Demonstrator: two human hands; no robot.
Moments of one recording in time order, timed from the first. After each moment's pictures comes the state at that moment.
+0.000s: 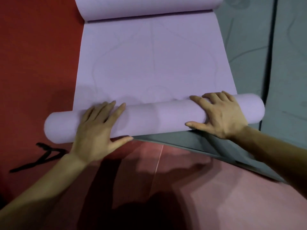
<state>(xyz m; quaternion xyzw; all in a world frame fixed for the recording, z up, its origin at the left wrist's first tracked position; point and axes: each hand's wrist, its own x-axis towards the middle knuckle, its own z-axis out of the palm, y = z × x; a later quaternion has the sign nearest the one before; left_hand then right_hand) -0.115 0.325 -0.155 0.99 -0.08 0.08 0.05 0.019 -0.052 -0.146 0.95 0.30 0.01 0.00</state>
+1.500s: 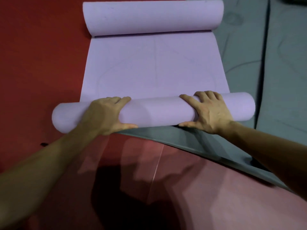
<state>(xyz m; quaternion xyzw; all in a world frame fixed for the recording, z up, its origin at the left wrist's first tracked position) -0.056 0.328 -0.136 1.00 -0.09 0.02 0.02 0.039 -0.022 -0.130 0.95 0.31 -0.03 0.02</state>
